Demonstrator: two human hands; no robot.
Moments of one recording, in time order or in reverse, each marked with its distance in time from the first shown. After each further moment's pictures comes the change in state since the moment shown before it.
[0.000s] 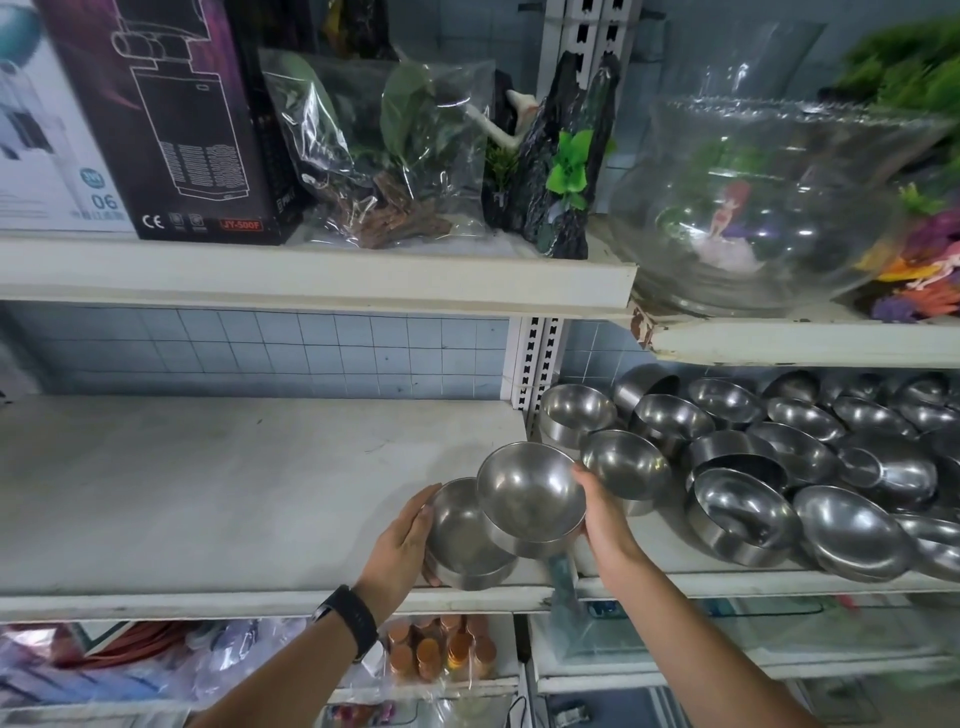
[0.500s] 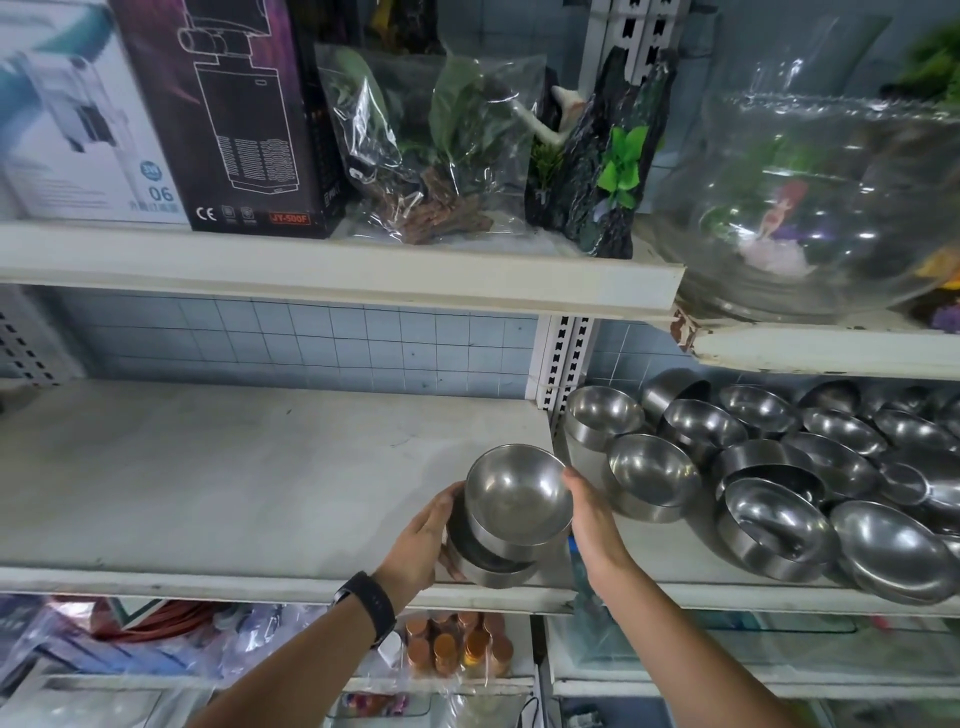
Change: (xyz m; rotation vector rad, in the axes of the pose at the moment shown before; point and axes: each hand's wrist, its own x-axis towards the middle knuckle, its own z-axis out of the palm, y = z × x) left_hand -0.008 0.024 -0.007 -0.092 -0.105 -0.155; right_hand 0.002 0.012 0.034 -0.095 -0.035 -0.051
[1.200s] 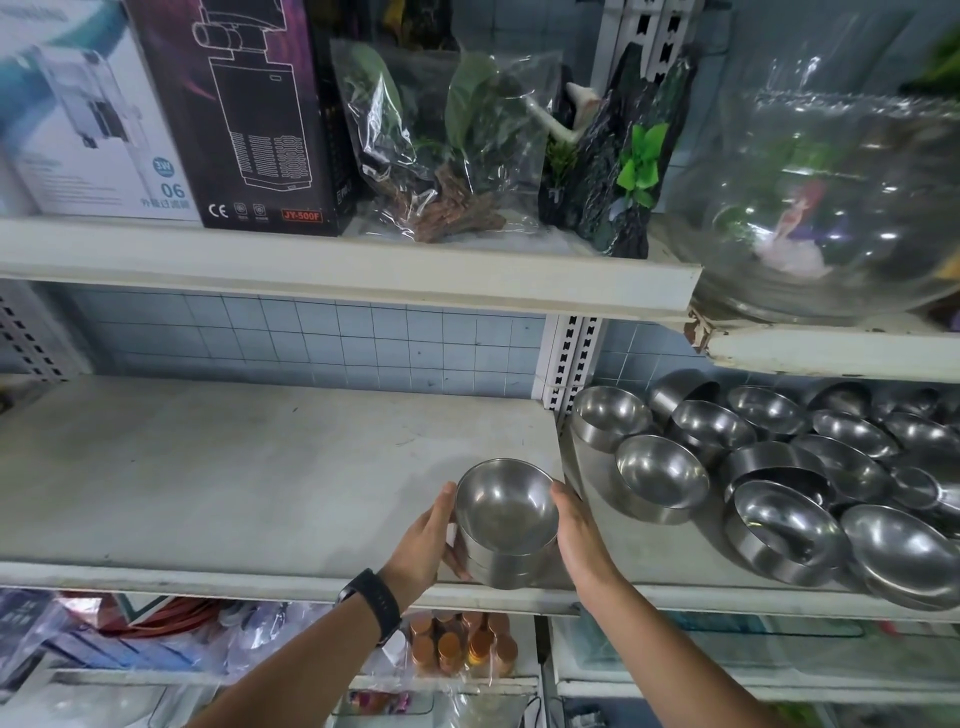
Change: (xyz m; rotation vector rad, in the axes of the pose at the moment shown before) left_hand 0.007 -0.009 -0.005 0.071 0.022 -0.050; right_hand 0.002 0.019 0.018 -0.109 -0.003 0.045
